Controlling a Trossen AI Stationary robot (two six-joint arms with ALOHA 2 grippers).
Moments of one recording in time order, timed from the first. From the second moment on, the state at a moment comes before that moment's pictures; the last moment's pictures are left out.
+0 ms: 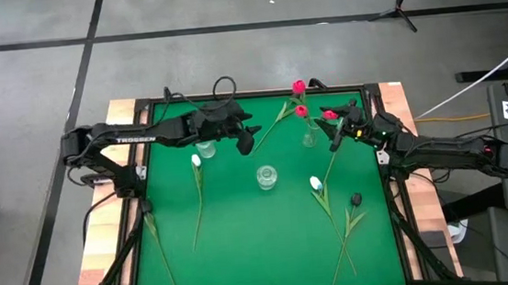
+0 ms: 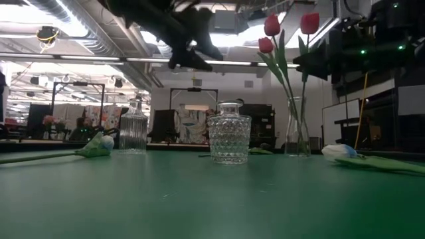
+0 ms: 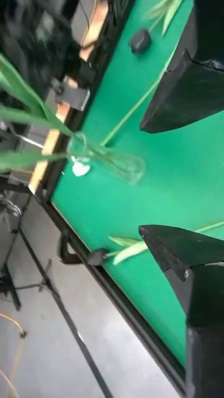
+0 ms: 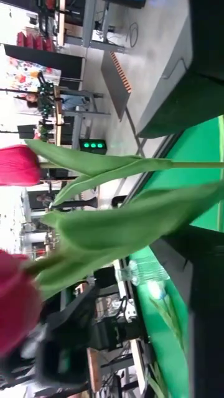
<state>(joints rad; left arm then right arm) 0.25 1.49 1.03 0.01 -0.18 -0.25 -0.42 0.73 0.18 0.64 0.06 0.05</state>
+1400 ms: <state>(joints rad) 0.36 2.11 1.42 -0.05 -0.13 -0.28 -0.42 0.67 0.18 0.63 0.05 0.10</state>
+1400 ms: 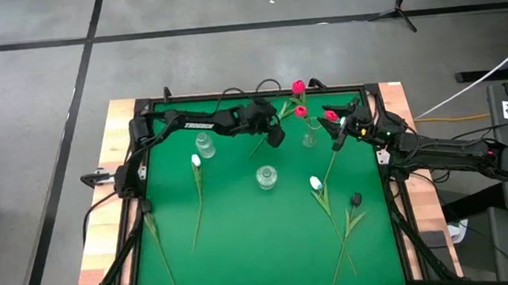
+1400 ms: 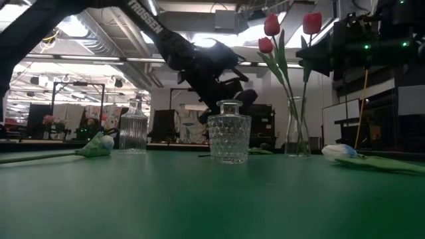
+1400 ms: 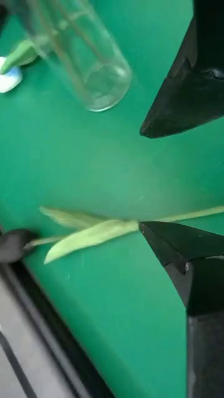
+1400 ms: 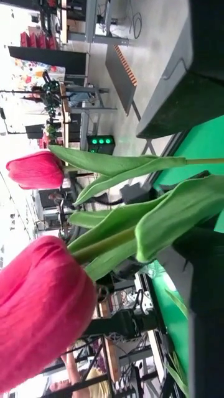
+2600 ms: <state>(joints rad) 0.35 2.18 1.49 -0.40 -0.12 -0.35 -0.42 0.67 0.18 0.63 0.03 0.10</state>
